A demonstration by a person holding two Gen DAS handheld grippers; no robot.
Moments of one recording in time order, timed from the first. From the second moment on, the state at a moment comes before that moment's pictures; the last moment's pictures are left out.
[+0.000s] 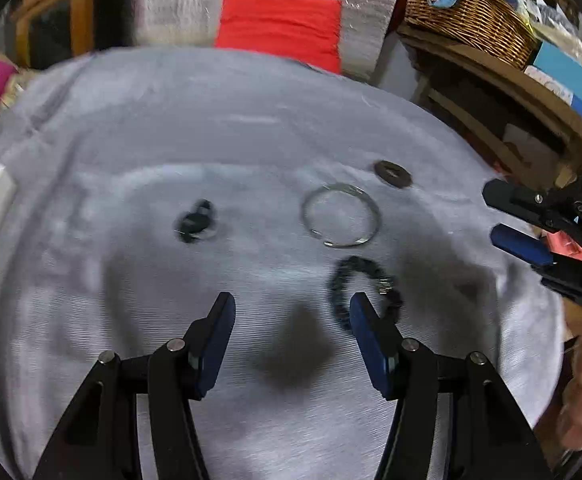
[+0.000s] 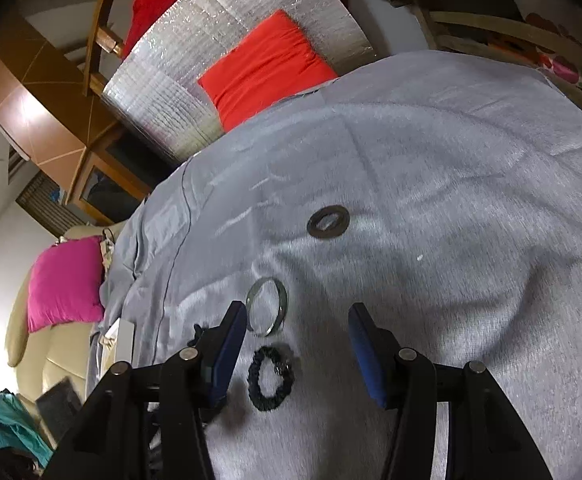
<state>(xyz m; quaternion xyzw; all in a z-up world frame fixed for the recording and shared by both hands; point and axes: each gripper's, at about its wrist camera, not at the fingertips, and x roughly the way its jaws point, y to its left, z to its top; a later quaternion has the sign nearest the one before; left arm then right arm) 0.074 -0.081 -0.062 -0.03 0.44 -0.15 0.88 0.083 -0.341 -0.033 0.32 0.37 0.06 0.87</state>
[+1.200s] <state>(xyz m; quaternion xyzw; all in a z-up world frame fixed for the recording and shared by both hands) 0.077 -0.009 -0.055 -0.04 0.45 -0.17 0.88 0.155 -0.270 -0.067 0.27 0.44 0.09 0.85</state>
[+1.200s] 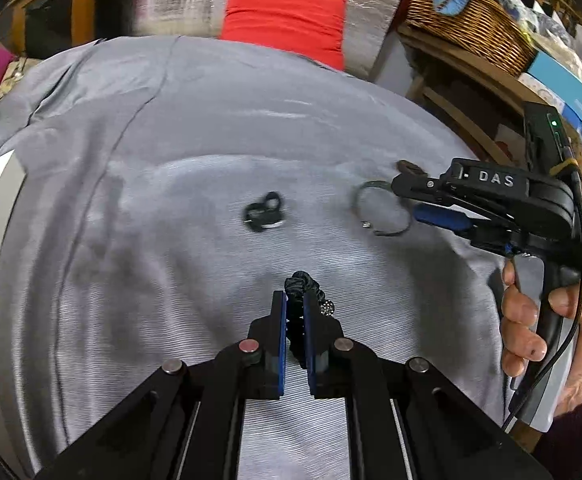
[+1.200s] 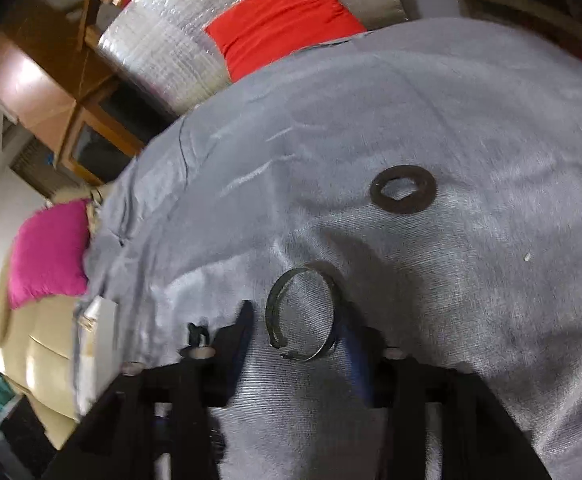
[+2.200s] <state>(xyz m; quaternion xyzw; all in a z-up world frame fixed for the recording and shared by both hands) 0.066 0.036 -0.045 -0.06 0.45 -0.14 0.88 0.143 -0.216 -0.034 0.10 0.38 0.06 0.92</state>
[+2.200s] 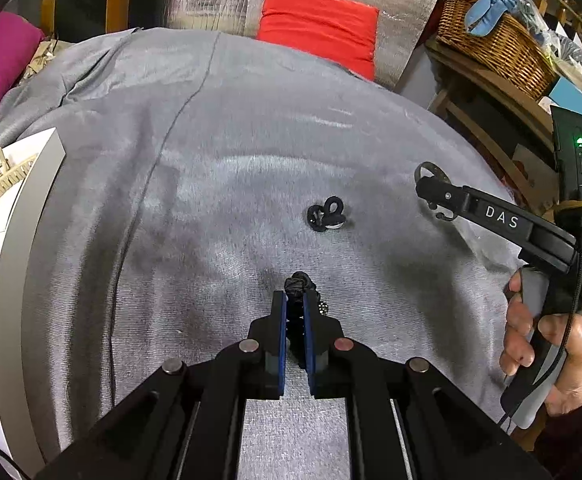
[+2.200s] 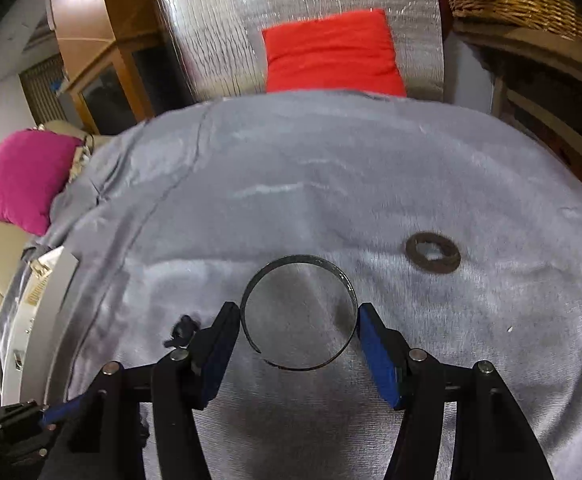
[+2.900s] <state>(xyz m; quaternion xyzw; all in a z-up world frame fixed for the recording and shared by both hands) 0.024 0.087 -0.001 -0.09 0.38 -0.11 0.91 0.116 -0.174 -0.014 0.12 0.34 0.12 0.92</state>
